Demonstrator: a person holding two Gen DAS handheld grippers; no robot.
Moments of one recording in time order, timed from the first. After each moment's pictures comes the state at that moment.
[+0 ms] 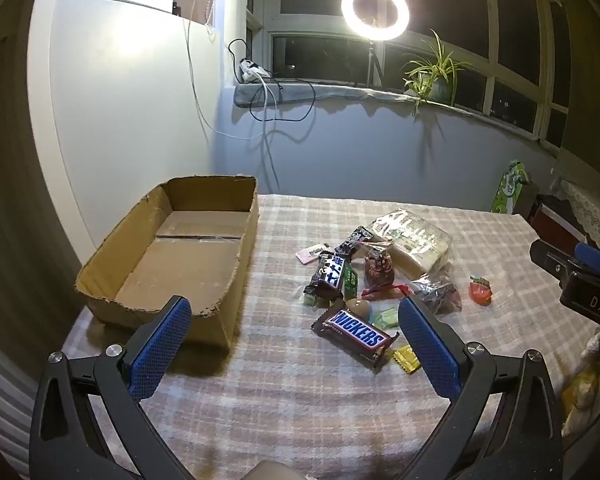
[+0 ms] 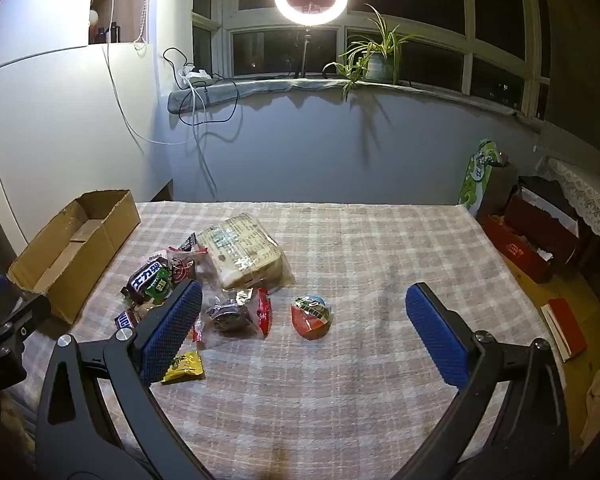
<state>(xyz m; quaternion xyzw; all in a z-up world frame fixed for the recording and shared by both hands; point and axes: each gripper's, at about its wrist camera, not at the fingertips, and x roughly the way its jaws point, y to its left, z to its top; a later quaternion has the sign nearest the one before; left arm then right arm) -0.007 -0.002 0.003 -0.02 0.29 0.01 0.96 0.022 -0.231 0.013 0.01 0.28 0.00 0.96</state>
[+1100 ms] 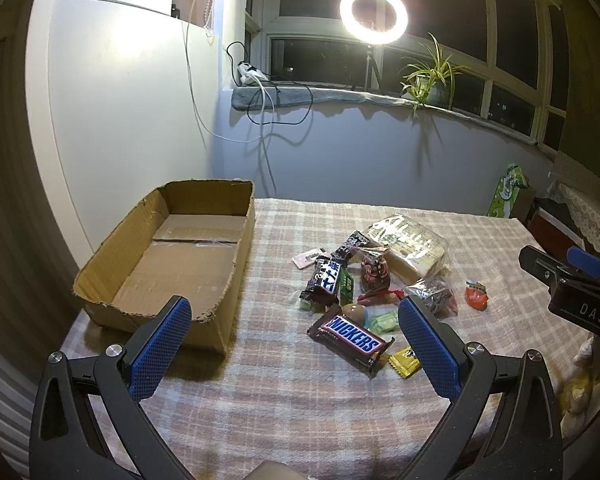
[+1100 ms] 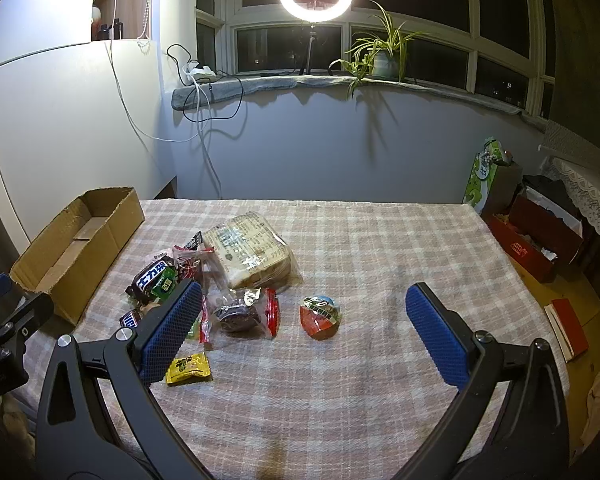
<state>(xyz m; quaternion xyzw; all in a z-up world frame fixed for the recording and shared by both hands) -0.005 -0.002 0.006 -0.02 0.29 0.00 0.96 0.025 -0.225 0.011 0.00 0.28 0.00 0.96</state>
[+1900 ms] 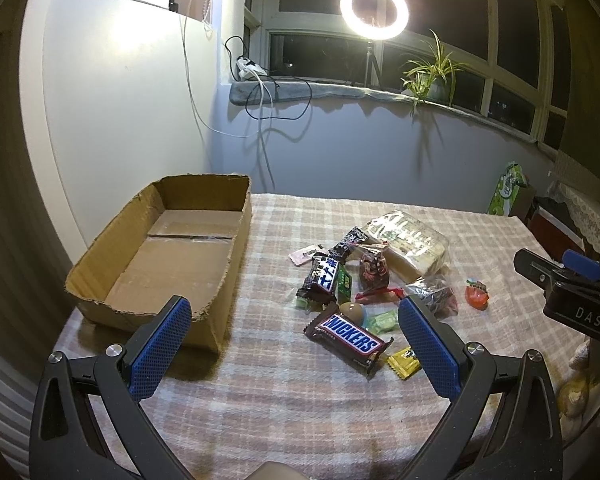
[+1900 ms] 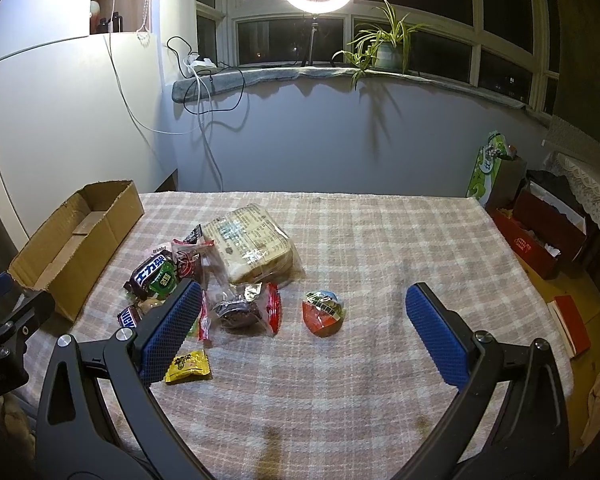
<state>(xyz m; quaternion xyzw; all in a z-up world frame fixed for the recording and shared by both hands) -0.001 -0.004 0.003 -0.03 0.30 0.00 0.95 0.032 -0.224 0.002 0.00 0.30 0.01 0.95</state>
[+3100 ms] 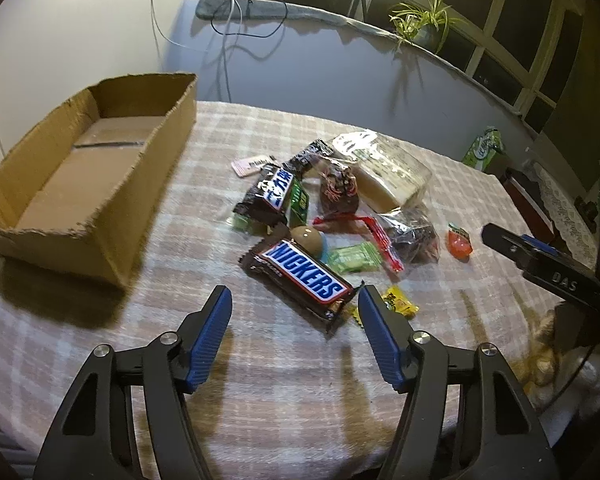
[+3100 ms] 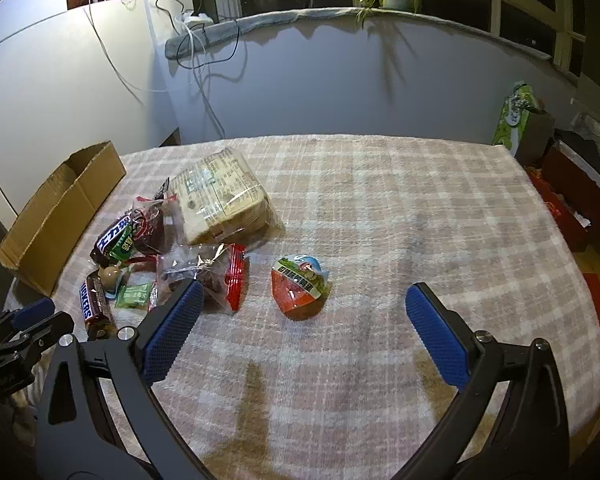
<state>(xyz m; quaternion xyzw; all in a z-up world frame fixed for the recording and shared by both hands) 0.034 -0.020 -0.060 -0.09 0.42 -0.08 0.90 0.081 -0.262 -0.049 0.03 0.39 0.05 0.92</state>
